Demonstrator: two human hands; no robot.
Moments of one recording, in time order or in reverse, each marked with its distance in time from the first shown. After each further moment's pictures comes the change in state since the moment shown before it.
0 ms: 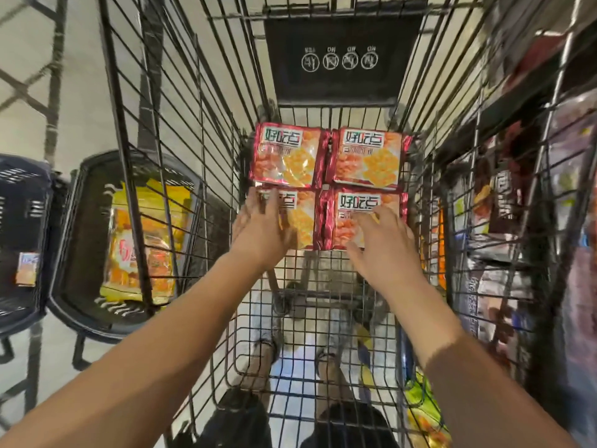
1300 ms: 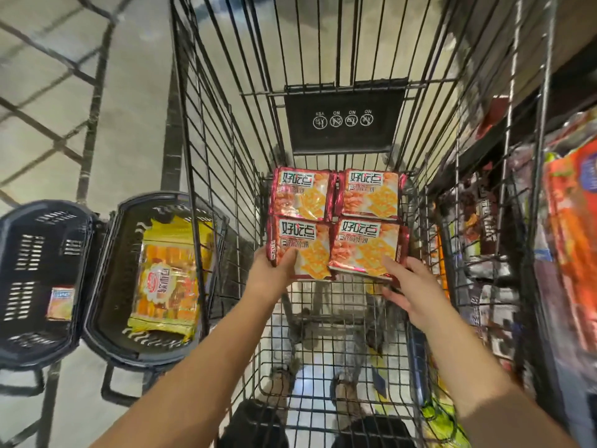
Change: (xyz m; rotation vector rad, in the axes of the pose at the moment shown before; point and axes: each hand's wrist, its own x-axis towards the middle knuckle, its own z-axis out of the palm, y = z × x) left_hand -0.052 -0.014 -0.018 -1.052 0.061 -0.212; right_hand -0.018 0.026 0.003 1.415 -0.053 0.653
